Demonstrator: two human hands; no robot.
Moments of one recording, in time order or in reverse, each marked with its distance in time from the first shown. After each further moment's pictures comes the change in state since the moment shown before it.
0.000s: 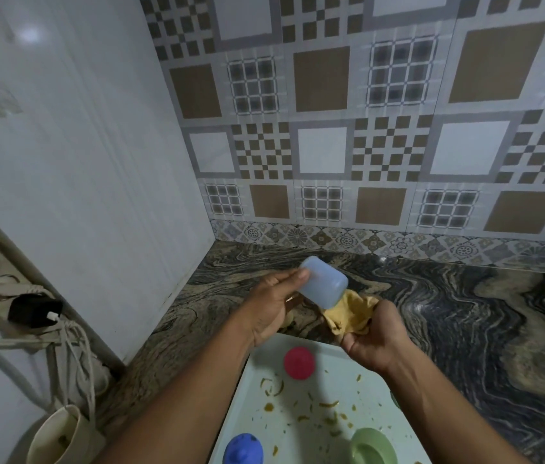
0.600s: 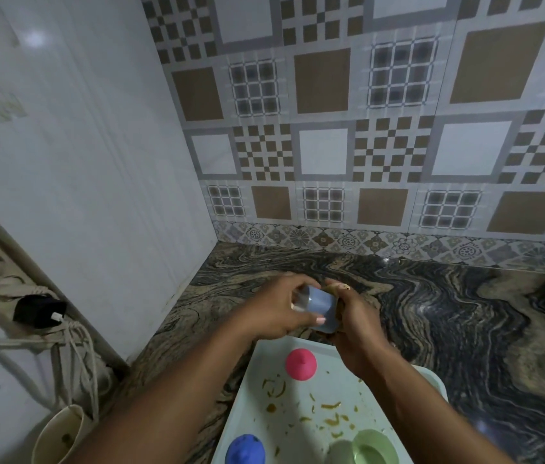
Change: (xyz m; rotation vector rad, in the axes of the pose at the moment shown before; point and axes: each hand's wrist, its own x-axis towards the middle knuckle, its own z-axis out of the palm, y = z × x) left_hand -0.002 0.013 -0.009 1.069 -0.131 0.117; right_hand 0.004 0.022 0.024 -0.379 0.029 -0.277
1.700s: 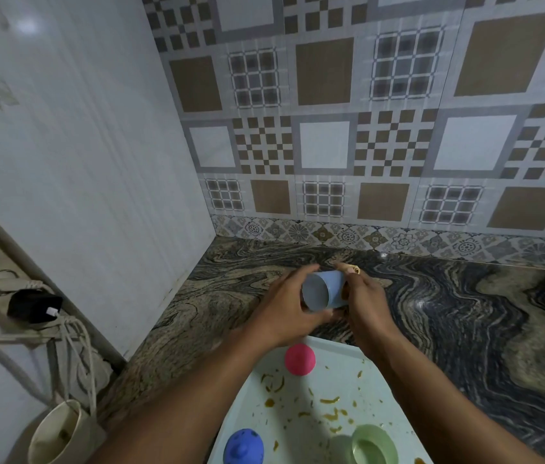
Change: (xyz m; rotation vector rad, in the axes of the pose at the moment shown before) left_hand -0.003 -0.007 0.026 0.103 0.207 0.081; right_hand 0.017 -0.008 -0.012 -0.243 0.040 -0.255
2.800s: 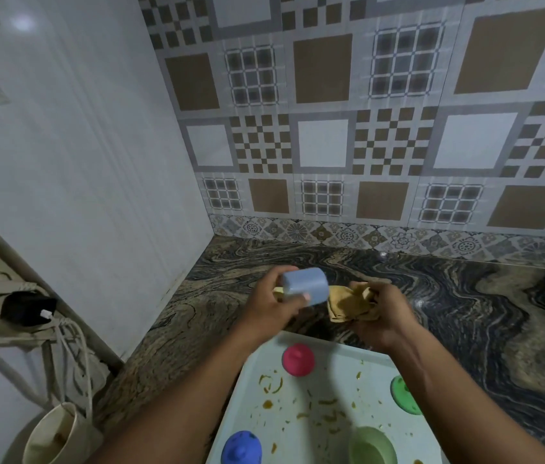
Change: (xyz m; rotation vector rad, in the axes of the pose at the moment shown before) left_hand 0.000 -0.022 0.001 -0.601 0.063 -0.287; right_hand 0.018 -0.003 -0.028 0.341 0.083 0.454
